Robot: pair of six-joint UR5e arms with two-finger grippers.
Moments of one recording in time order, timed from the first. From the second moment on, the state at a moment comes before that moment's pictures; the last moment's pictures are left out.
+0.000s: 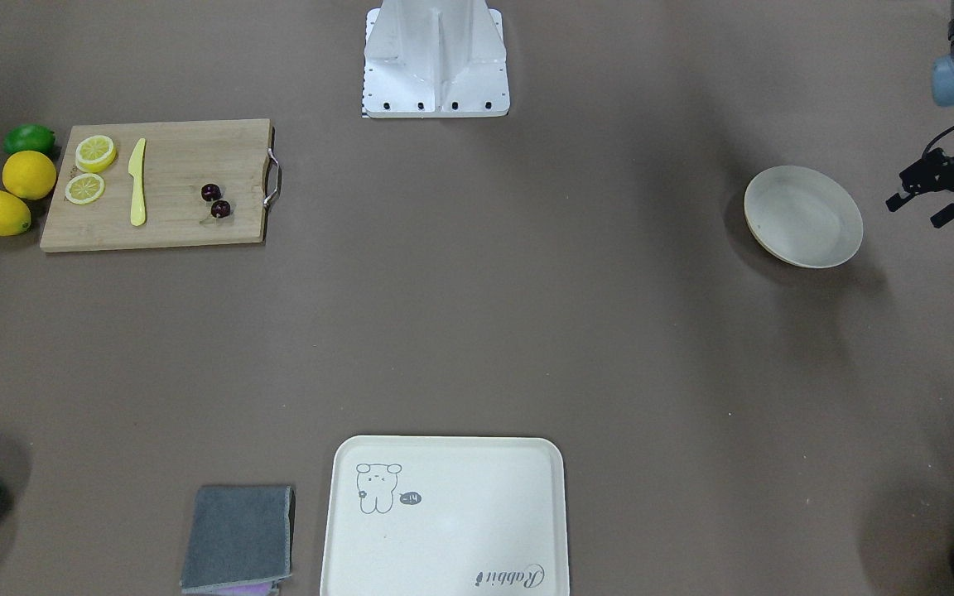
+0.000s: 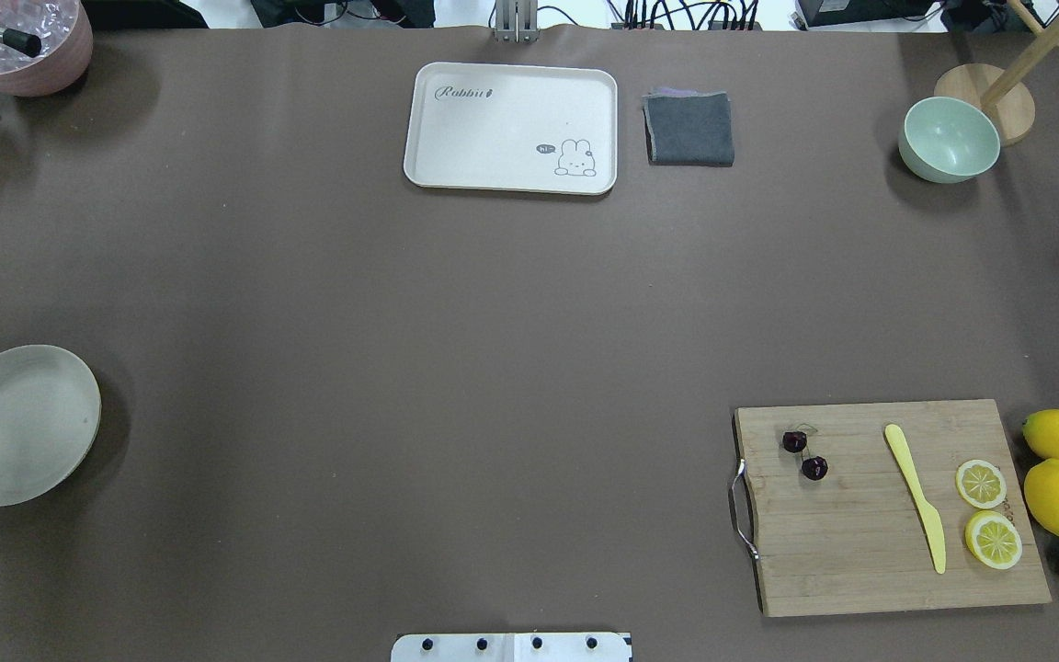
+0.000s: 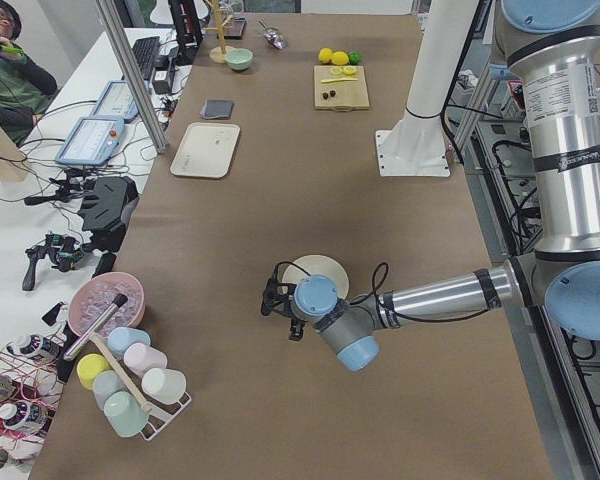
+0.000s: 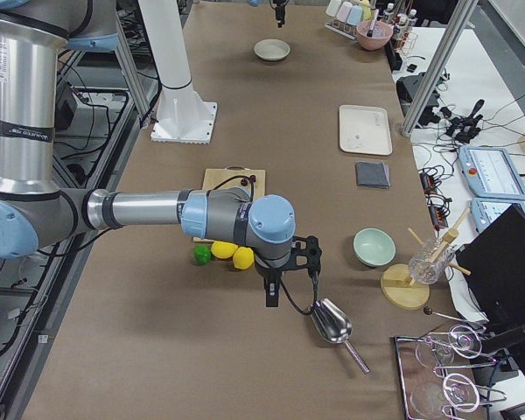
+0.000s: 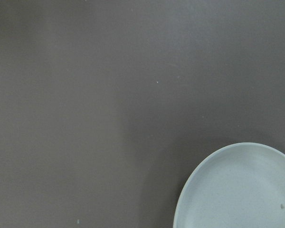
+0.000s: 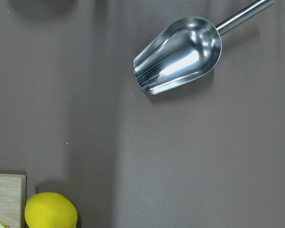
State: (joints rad) left arm -1.19 -1.35 -1.41 -2.78 -2.43 -0.70; right arm 1.69 -1.71 1.81 -1.75 2.37 -0.20
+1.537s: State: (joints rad) left arm -1.05 -1.38 -1.34 -2.83 -2.39 -0.78; right arm 1.69 -1.74 1.86 -1.75 2.36 -0.20
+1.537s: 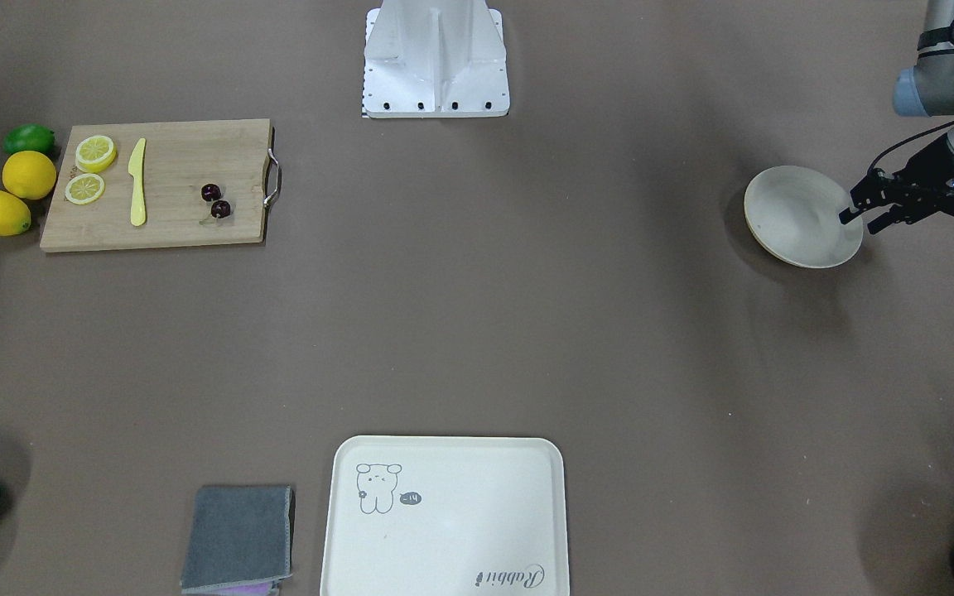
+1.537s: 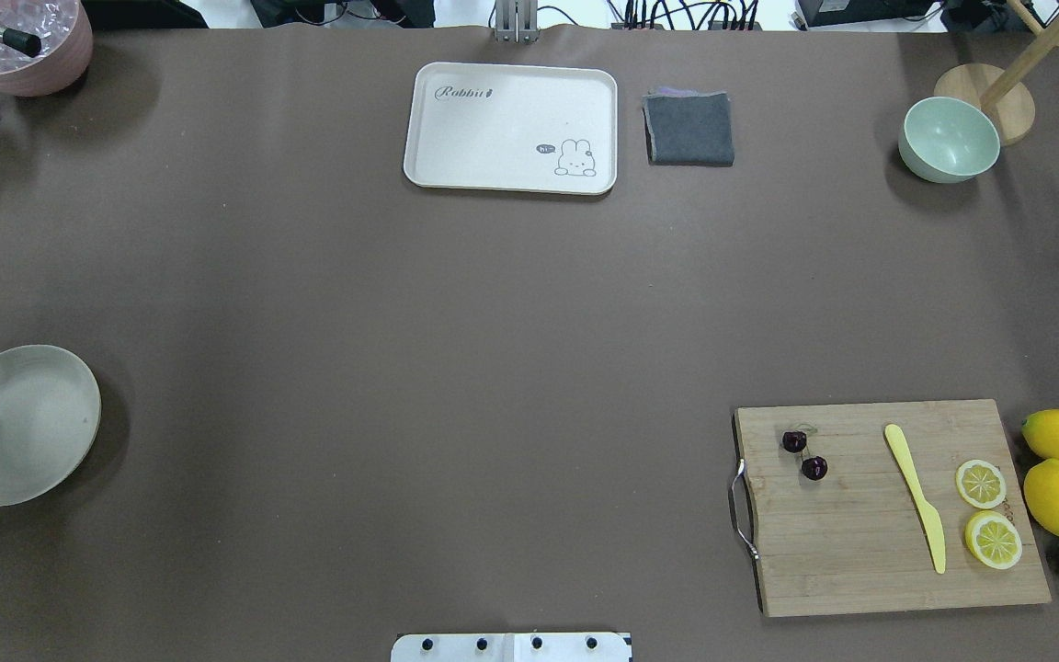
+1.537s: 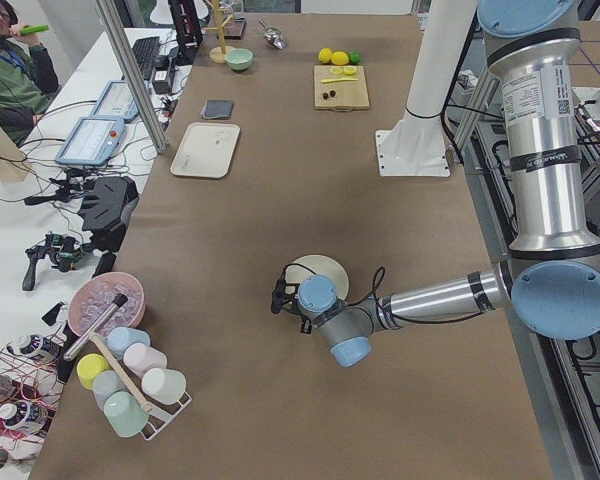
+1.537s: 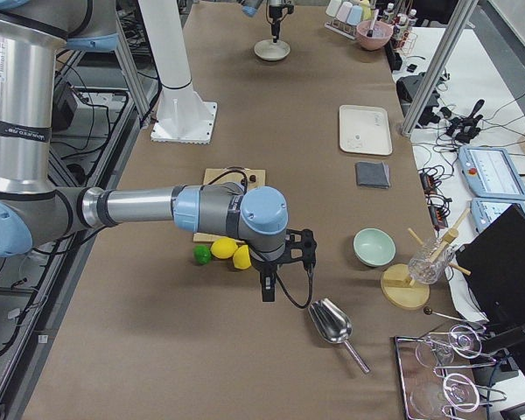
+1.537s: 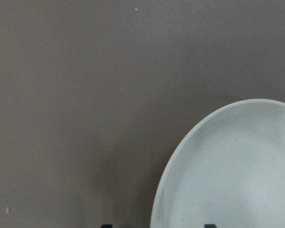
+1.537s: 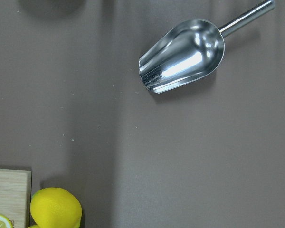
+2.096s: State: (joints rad) left arm -1.05 -1.39 -1.34 -2.83 -2.39 -0.78; right arm 1.70 -1.74 1.86 -1.75 2.37 -0.20
